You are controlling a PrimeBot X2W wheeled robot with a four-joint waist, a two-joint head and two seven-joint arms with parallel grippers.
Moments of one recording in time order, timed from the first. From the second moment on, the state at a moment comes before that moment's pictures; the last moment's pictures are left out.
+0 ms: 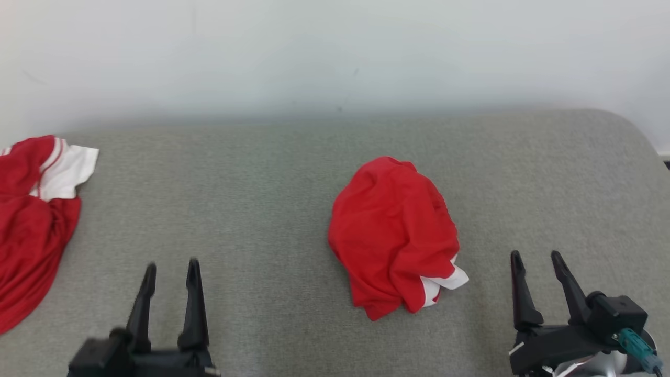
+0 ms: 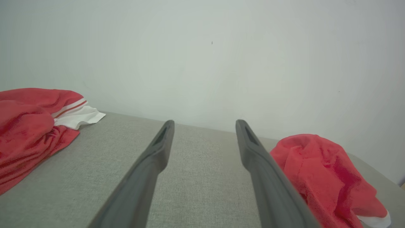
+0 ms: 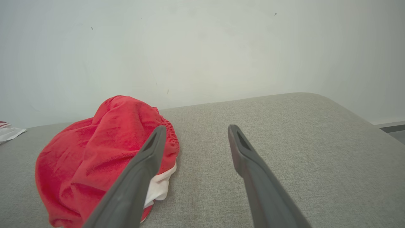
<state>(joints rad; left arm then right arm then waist) -0.06 0.10 -0.08 0.08 -0.37 -0.05 -0.26 -0.07 -0.05 -0.06 0.18 0.17 0.13 -0.15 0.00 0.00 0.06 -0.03</state>
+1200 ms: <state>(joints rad) 0.16 0.11 -0.06 0.08 -0.29 -0.13 -0.26 -0.02 -0.05 -0.10 0.28 0.15 0.13 -0.14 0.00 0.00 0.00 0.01</state>
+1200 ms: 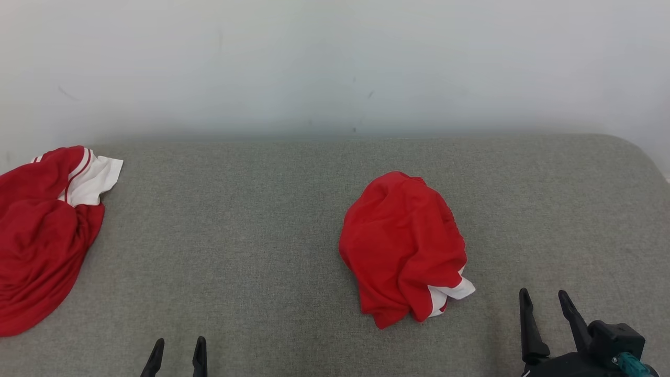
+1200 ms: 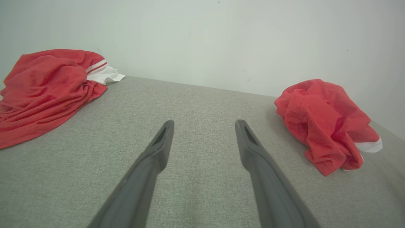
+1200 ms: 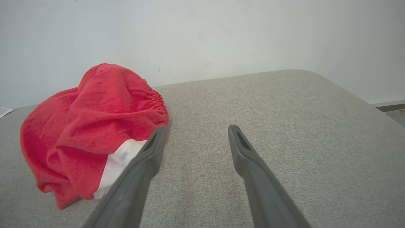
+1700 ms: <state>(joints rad) 0.12 0.13 -0.11 0.07 -0.29 -0.13 -0.26 -0.03 -0.05 -0.08 0.26 0.15 0.13 -0.14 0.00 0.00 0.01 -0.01</state>
